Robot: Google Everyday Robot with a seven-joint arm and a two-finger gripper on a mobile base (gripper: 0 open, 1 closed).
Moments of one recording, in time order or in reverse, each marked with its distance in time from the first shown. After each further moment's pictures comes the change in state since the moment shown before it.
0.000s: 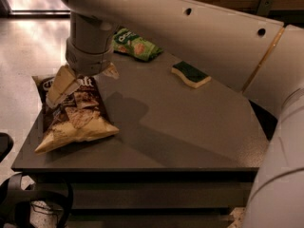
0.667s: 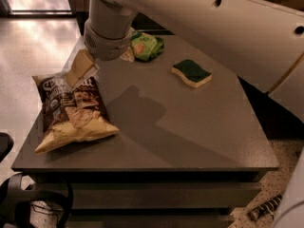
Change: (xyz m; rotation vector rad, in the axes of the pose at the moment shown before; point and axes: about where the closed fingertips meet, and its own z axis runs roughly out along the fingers) arm 0.000 -0.045 -0.039 0.098 -0.086 0.010
